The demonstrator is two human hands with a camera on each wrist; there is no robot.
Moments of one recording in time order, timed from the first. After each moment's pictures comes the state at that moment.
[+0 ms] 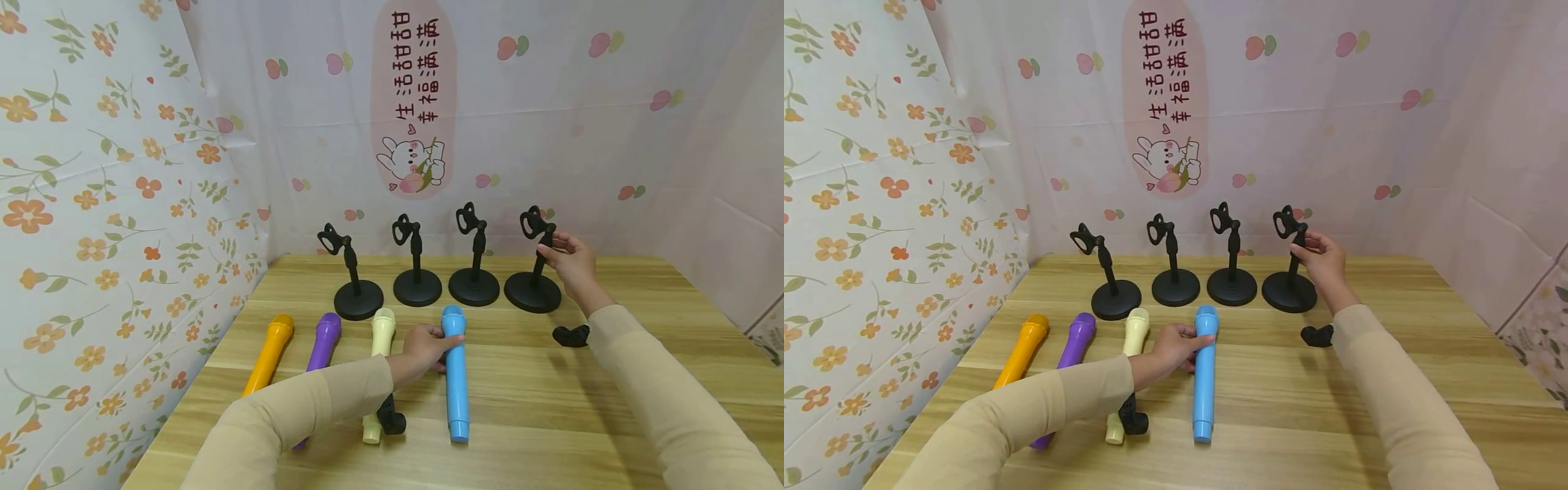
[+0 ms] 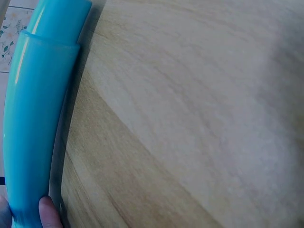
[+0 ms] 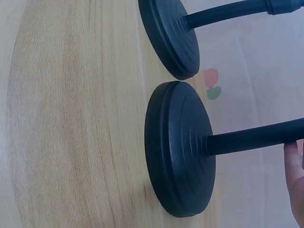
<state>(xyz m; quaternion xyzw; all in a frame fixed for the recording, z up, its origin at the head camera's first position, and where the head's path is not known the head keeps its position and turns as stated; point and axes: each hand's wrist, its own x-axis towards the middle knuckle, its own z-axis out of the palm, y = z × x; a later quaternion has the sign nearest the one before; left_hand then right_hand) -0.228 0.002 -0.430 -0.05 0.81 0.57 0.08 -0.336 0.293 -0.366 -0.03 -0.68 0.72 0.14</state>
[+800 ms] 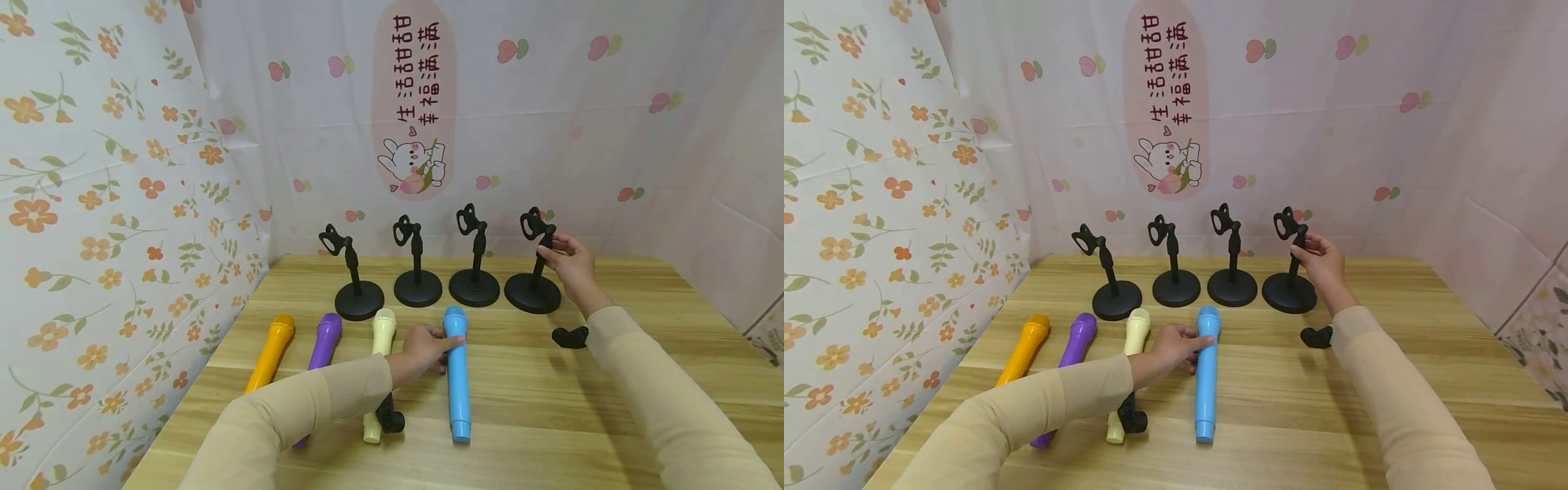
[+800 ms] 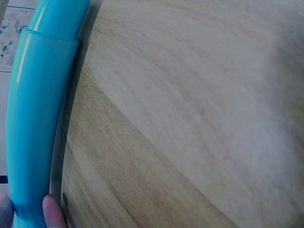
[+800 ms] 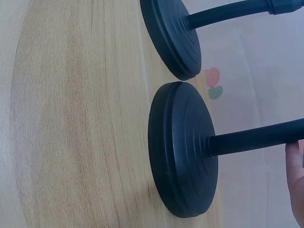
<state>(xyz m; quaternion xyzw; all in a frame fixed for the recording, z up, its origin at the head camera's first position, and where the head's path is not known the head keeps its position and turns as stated) -0.227 -0.002 -0.426 -0.04 0.81 0.58 0.09 -0.335 0.291 -0.367 -0.03 -0.68 0.72 0.14</state>
